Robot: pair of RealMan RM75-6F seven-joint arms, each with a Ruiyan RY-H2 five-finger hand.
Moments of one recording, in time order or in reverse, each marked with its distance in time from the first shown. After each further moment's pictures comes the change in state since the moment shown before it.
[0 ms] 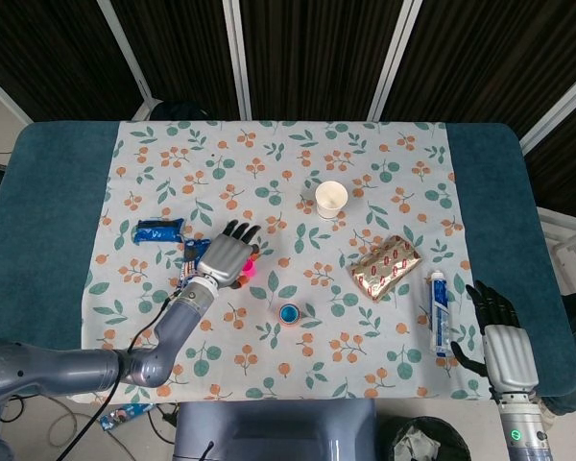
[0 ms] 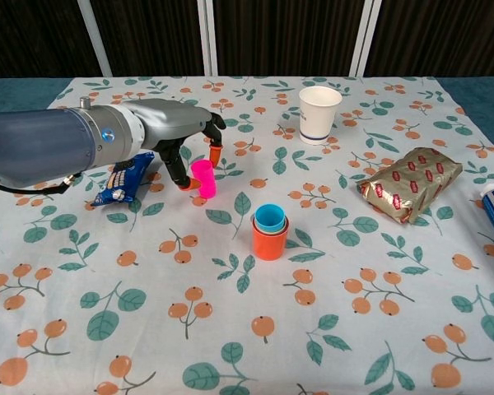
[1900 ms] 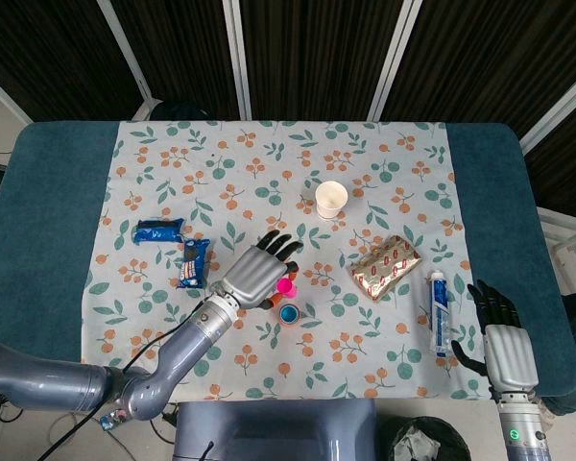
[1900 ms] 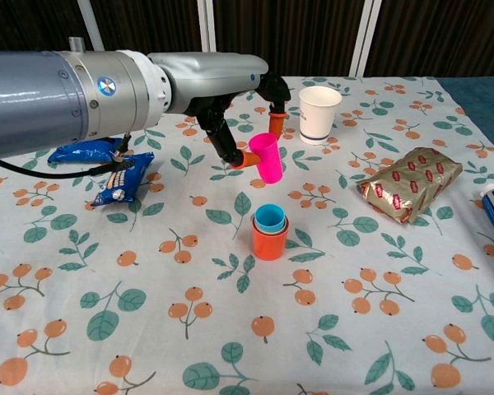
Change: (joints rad) left arm -0.008 0.113 -0.071 -0.372 0.119 0.093 -0.003; right arm -0.004 -0.013 0.009 -0.001 0.011 0.008 -0.016
